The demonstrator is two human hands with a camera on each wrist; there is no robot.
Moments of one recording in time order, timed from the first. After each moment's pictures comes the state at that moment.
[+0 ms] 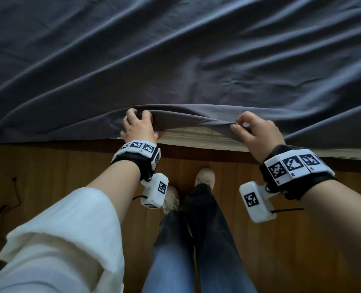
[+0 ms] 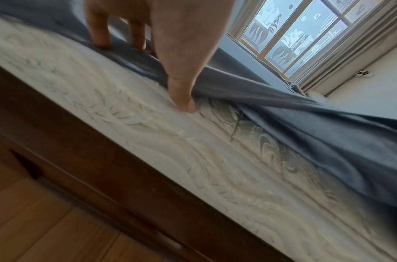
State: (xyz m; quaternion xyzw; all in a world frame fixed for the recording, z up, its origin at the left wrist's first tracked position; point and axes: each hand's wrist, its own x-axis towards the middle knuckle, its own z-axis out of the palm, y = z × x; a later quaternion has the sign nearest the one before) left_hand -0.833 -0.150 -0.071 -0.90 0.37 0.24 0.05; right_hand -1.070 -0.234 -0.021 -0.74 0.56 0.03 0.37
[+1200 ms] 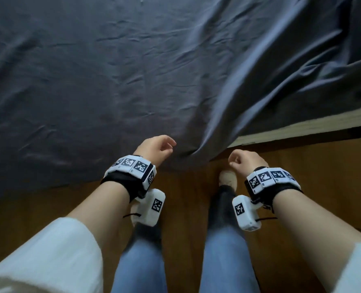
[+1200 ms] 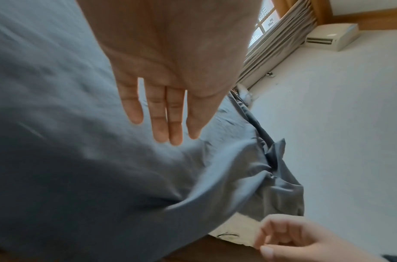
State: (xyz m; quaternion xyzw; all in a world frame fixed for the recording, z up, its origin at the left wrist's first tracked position) left_hand -1.020 -0.217 0.015 -0.69 0.54 0.48 -0.04; right_hand -1.281 -0.236 0.004 -0.63 0.66 0.22 0.34
